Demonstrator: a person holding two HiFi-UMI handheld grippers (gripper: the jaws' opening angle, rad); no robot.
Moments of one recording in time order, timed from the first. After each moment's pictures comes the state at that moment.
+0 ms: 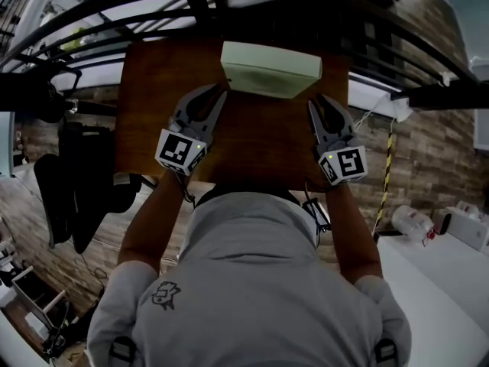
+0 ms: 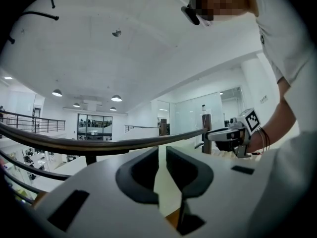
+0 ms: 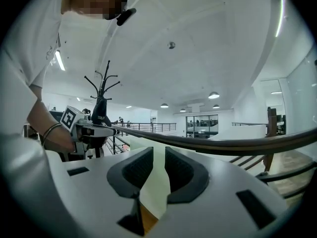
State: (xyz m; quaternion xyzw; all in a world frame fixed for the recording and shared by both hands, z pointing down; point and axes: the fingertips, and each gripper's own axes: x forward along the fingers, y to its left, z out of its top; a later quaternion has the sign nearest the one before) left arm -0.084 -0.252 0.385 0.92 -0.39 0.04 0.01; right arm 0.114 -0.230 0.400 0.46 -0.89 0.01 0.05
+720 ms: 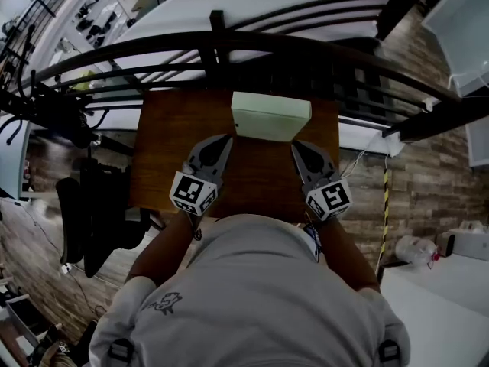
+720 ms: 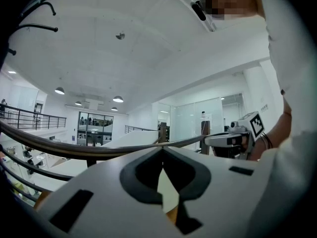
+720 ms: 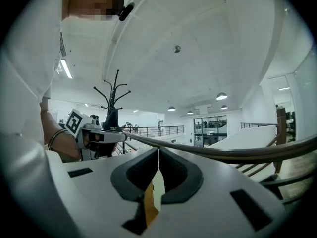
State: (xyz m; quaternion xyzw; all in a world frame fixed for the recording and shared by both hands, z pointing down) left arm -0.084 -0.211 0.323 0.92 -0.39 0.02 0.02; right arm 0.064 -0.186 0.334 0.42 -0.91 0.01 0.03
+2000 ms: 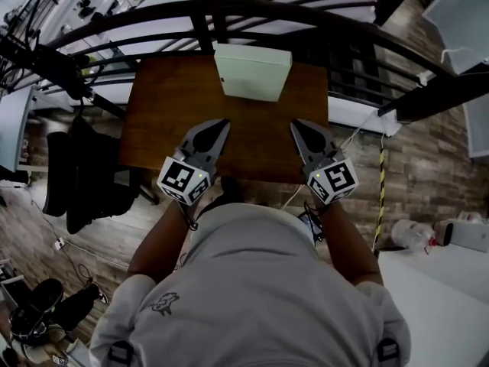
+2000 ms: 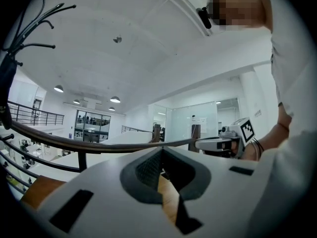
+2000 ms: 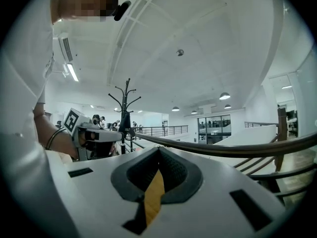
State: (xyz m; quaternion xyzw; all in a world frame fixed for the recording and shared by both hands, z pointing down) left arm -0.027 -0.067 0.311 0.92 -0.38 0.00 0.03; right arm 0.115 -0.064 0.325 0.40 -0.92 0.01 0.03
